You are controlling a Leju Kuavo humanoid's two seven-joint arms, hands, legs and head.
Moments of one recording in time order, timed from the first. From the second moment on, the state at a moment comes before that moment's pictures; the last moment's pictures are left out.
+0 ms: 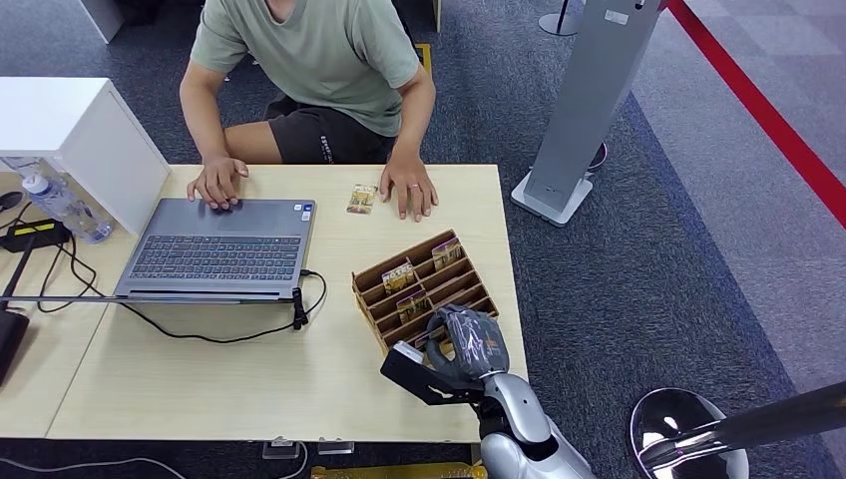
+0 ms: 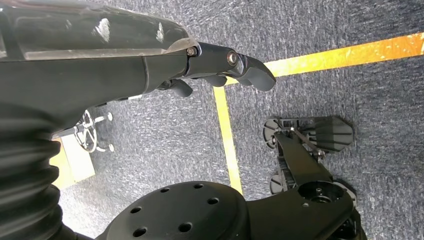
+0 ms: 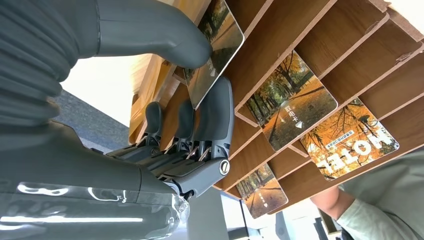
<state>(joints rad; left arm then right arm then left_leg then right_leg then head) -0.10 0.07 -1.19 -0.23 1.21 0.14 0.01 -0.21 -0.05 0.68 -1.32 0.90 -0.28 0.25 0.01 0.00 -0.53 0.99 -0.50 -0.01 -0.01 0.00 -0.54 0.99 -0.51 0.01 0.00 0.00</state>
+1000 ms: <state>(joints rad) -0.10 0.07 -1.19 -0.23 1.20 0.13 0.00 -0.21 -0.05 0.68 -1.32 0.89 -0.28 0.26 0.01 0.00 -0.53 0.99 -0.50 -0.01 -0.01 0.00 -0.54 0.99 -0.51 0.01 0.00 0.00</state>
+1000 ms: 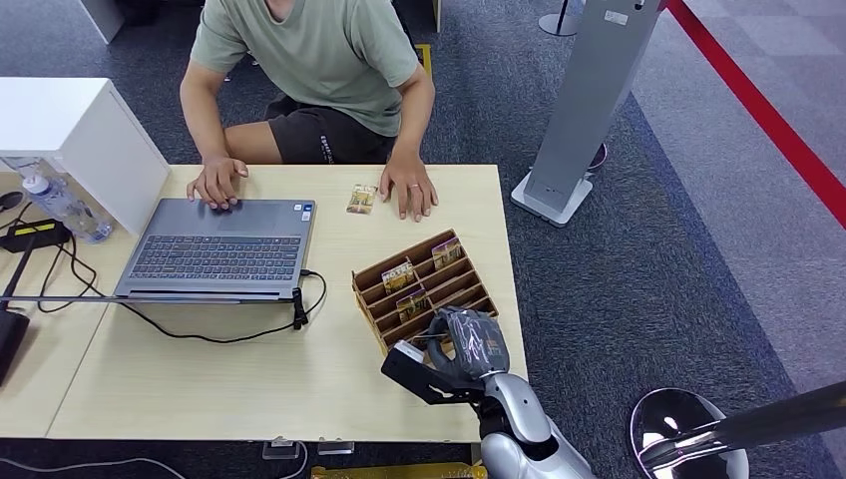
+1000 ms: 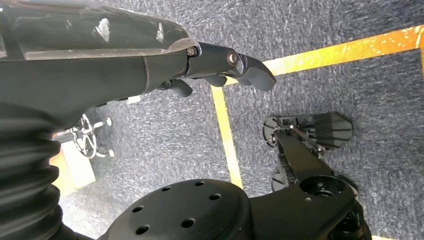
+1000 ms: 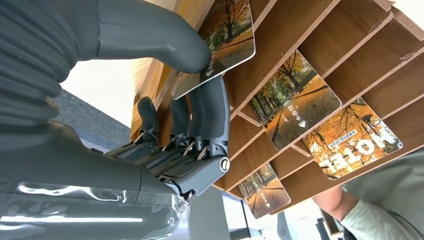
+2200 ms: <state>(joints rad) -0.10 0.07 -1.19 -0.23 1.21 0.14 0.00 -0.24 -0.09 0.66 -1.56 0.76 -0.31 0.17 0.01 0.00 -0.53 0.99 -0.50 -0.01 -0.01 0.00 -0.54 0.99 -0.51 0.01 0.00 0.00</state>
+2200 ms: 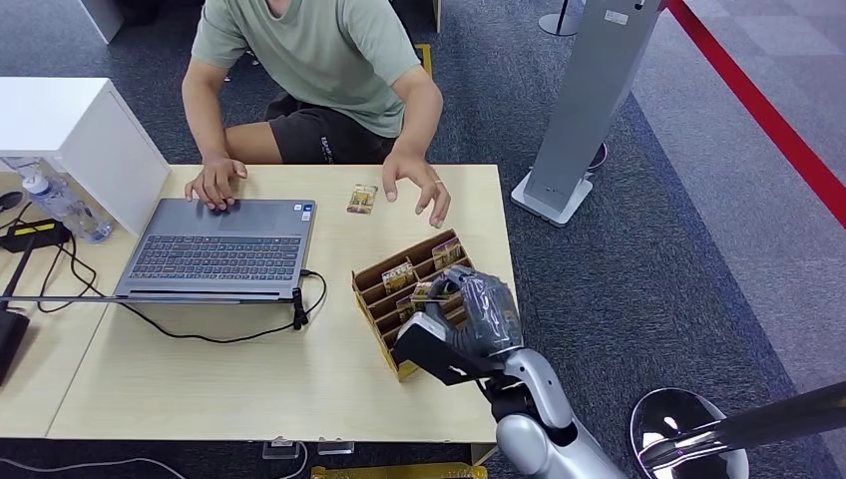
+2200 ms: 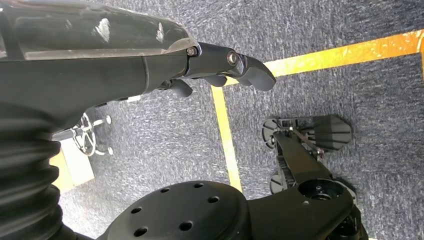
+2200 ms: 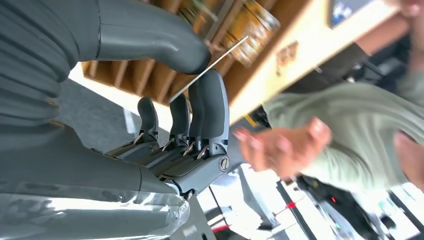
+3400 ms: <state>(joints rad) -0.11 0.06 -1.20 -0.23 1.19 0.14 0.00 -0.65 0.05 0.73 -1.14 0.89 -0.42 0.10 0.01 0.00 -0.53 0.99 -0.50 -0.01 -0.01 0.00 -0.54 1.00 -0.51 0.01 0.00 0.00</state>
